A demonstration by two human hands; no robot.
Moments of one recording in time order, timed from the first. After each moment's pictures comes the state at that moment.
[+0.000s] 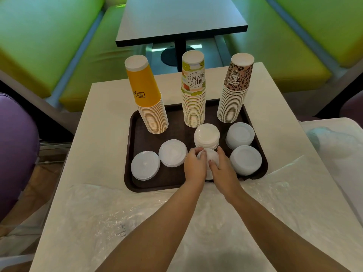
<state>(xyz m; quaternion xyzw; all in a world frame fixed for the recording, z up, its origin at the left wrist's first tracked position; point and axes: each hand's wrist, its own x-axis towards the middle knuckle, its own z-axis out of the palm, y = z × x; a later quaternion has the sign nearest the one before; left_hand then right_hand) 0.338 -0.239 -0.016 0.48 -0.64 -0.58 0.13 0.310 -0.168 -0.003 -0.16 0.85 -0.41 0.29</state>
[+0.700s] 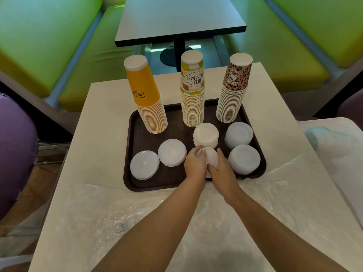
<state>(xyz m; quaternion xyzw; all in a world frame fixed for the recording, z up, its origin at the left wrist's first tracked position) 0.331 -0.237 -0.010 0.52 -0.58 -0.62 0.11 0.313 -0.168 0.001 -0.15 0.87 -0.36 0.31</state>
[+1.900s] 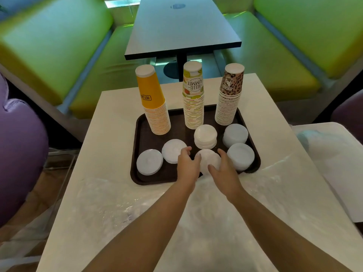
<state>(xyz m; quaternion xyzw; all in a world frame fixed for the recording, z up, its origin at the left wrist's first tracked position) 0.375 -0.233 0.014 0.48 -0.65 -0.57 0.12 0.332 -0.143 0.015 -0.19 0.87 -0.38 0.25</state>
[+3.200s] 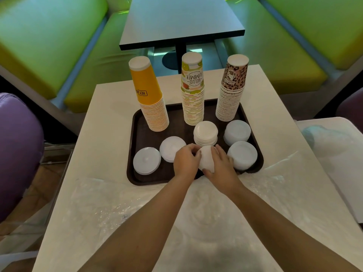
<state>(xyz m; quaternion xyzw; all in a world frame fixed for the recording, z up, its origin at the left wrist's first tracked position) 0.362 -0.255 -0.011 0.40 -0.80 -0.44 0.11 0.313 -0.152 -0.010 -0.33 0.90 -0.19 0.23</state>
